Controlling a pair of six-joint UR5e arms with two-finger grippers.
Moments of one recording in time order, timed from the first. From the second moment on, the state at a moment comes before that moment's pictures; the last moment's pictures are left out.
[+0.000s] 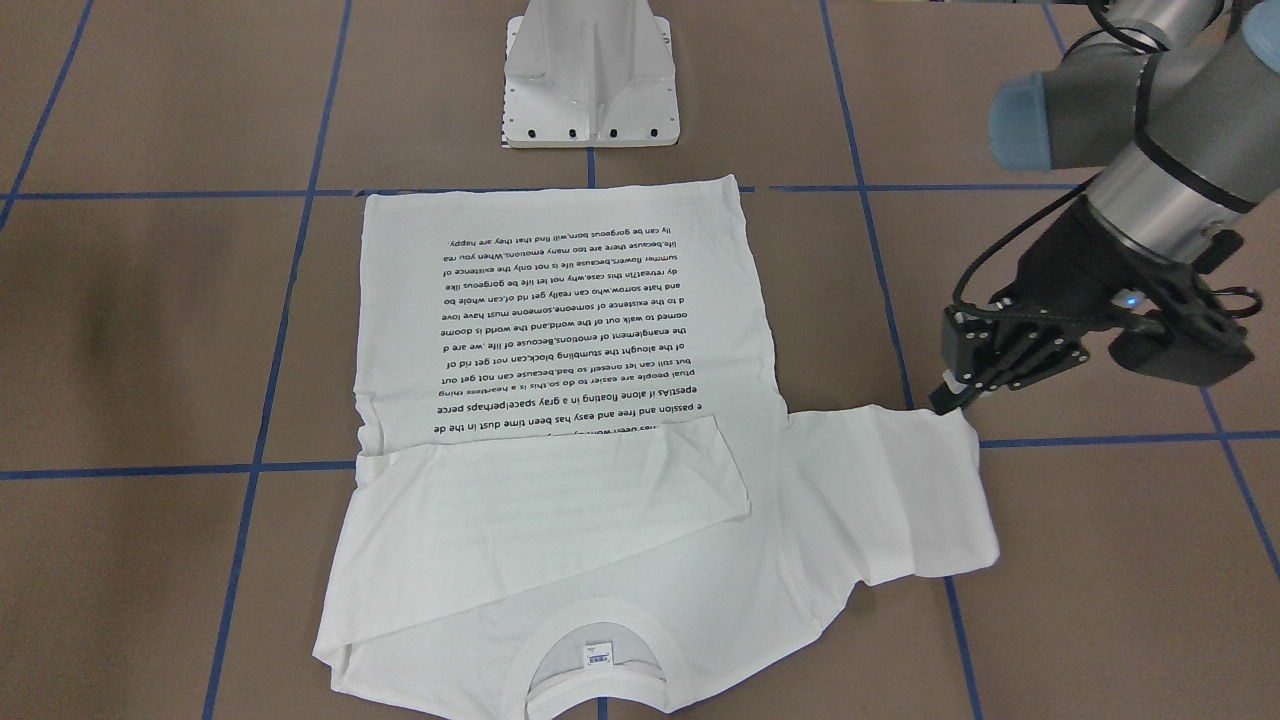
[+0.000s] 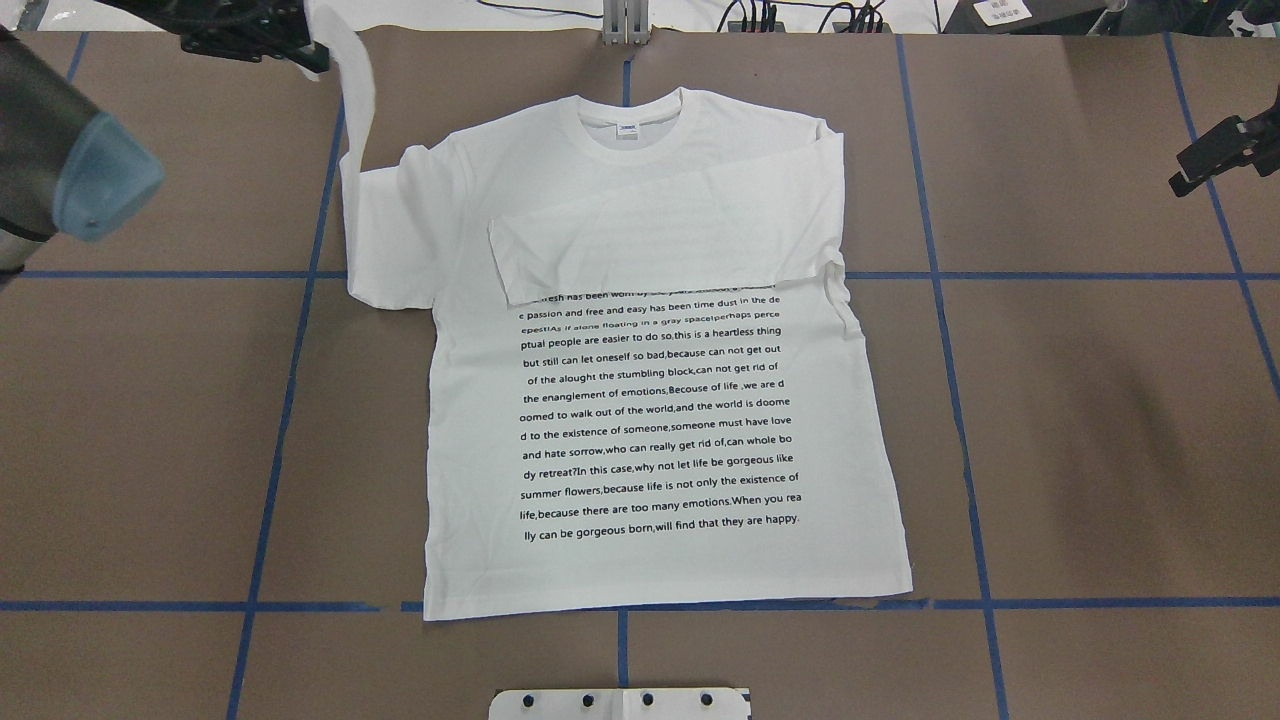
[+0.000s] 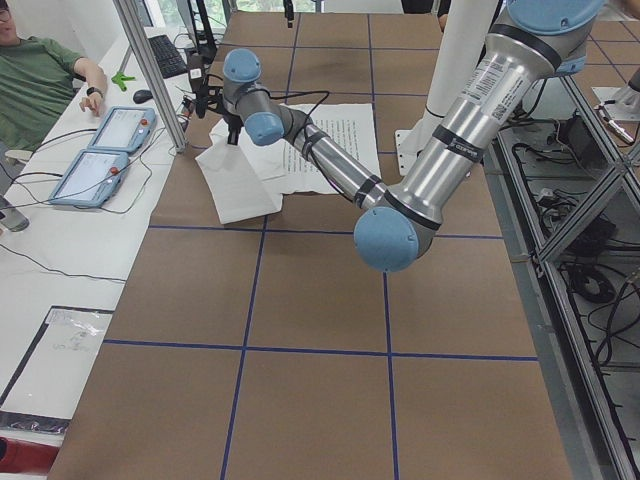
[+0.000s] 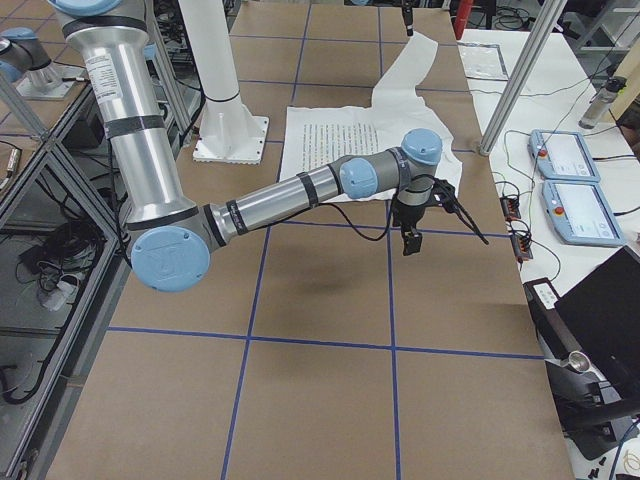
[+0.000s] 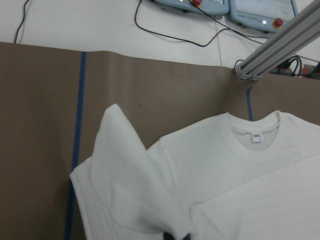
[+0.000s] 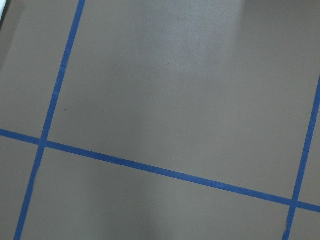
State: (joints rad) left arm -1.08 -2.17 -1.67 -1.97 -2.26 -1.12; right arm 1.31 -1.32 1.71 -1.65 2.26 0.16
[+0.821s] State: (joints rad) left arm -0.83 -2.37 -1.61 -1.97 -2.04 -1.33; right arm 1.31 -1.32 1.71 -1.66 2.28 0.16
